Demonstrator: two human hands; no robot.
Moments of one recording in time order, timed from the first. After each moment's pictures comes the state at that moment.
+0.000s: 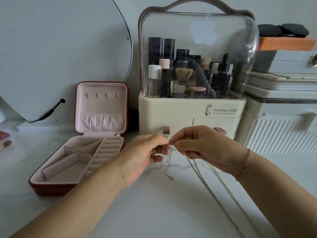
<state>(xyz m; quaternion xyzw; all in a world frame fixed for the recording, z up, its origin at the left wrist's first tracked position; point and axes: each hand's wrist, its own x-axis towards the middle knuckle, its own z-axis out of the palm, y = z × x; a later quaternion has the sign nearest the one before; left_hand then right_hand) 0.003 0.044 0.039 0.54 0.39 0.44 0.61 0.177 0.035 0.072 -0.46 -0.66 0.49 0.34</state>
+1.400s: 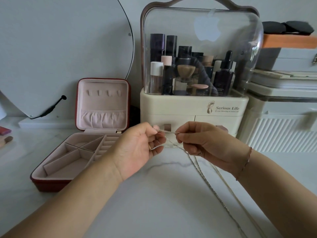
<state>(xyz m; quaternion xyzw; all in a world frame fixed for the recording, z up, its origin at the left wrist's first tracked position) -0.003 0.051 0.047 0.41 0.34 0.48 0.70 0.174 0.039 0.069 -0.44 -0.58 0.55 0.41</state>
